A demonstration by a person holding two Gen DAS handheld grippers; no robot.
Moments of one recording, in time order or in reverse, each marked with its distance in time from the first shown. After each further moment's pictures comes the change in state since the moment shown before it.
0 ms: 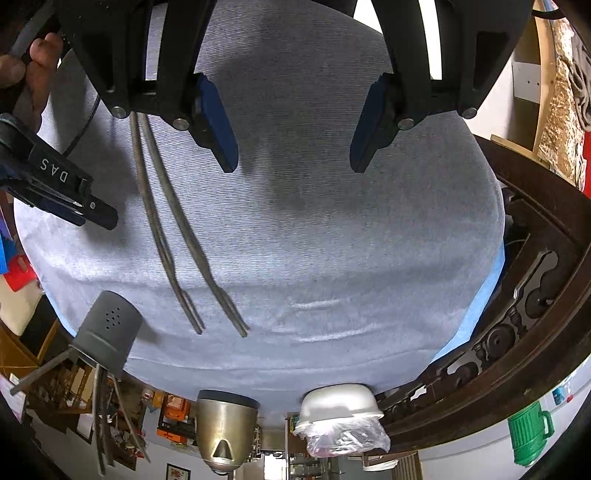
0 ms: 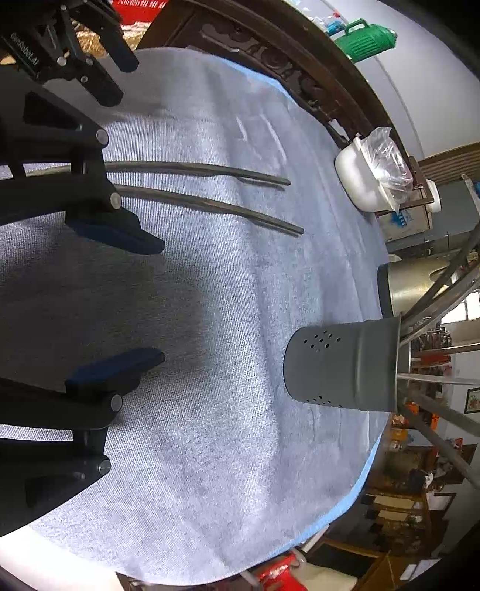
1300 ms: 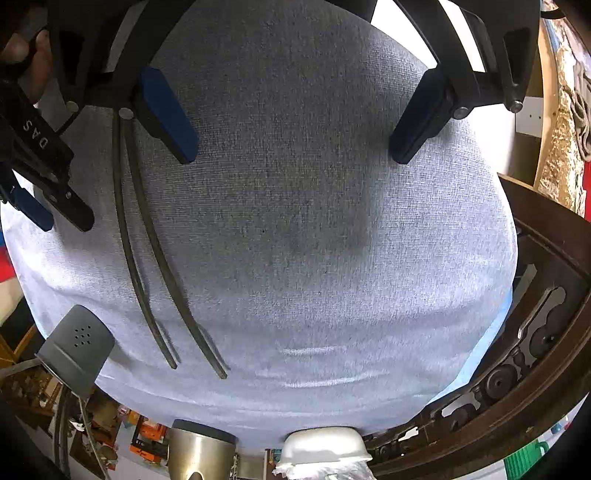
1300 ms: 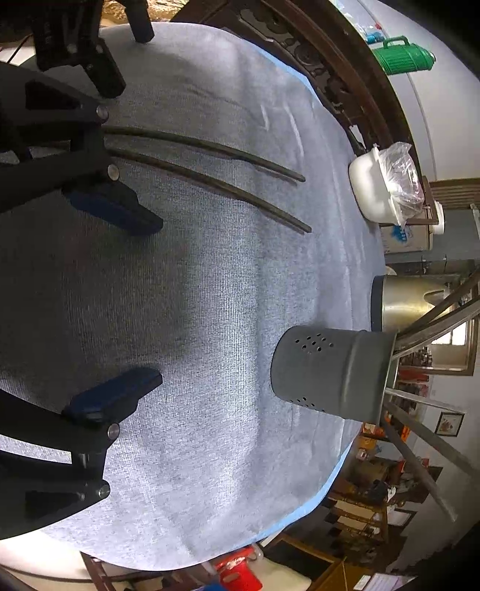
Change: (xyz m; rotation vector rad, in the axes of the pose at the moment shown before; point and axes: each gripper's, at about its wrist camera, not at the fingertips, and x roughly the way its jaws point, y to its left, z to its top) left arm 0.028 -0.004 -0.002 -0.071 0.145 0.029; right arm 0.000 -0.003 -0.009 -0.139 -0.055 -0.040
